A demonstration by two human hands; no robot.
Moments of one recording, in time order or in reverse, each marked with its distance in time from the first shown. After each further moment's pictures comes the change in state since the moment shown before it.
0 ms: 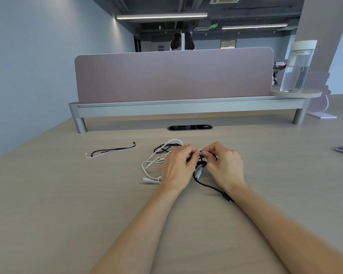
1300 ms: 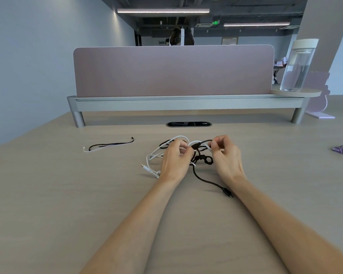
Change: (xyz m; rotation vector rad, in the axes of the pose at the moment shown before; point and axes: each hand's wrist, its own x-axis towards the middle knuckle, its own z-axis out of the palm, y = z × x) left_hand 0.003 0.004 0.002 -0.258 0.011 -0.309; right_hand 0.007 0.001 -0.007 0.392 -0.003 0.203
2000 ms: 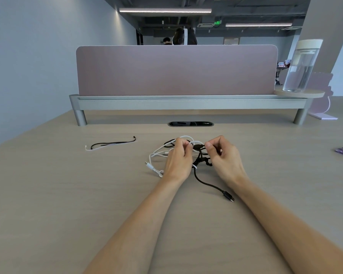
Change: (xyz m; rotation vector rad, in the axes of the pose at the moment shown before) left_hand 0.001 -0.004 0.002 0.013 -0.043 -0.012; right_hand -0.005 0.000 0.001 -0.004 -0.119 -0.120
